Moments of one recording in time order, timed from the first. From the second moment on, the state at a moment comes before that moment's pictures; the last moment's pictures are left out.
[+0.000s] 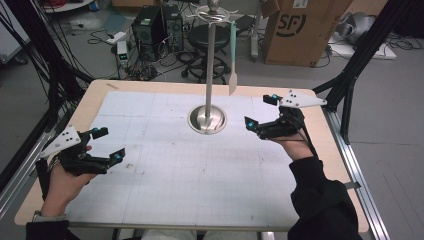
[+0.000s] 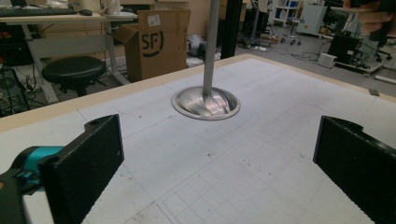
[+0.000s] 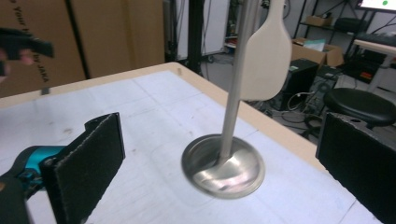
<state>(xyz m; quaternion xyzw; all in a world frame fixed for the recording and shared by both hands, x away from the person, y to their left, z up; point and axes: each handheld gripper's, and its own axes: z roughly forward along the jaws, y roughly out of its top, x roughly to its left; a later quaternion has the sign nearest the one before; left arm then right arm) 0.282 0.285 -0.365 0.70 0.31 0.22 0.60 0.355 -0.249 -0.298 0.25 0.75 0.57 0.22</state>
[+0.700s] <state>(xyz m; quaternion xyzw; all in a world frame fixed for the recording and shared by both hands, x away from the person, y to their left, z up) 0.288 0.277 -0.365 0.70 0.30 0.21 0.61 0.302 -0.305 -0.363 0.29 0.72 0.59 0.20</state>
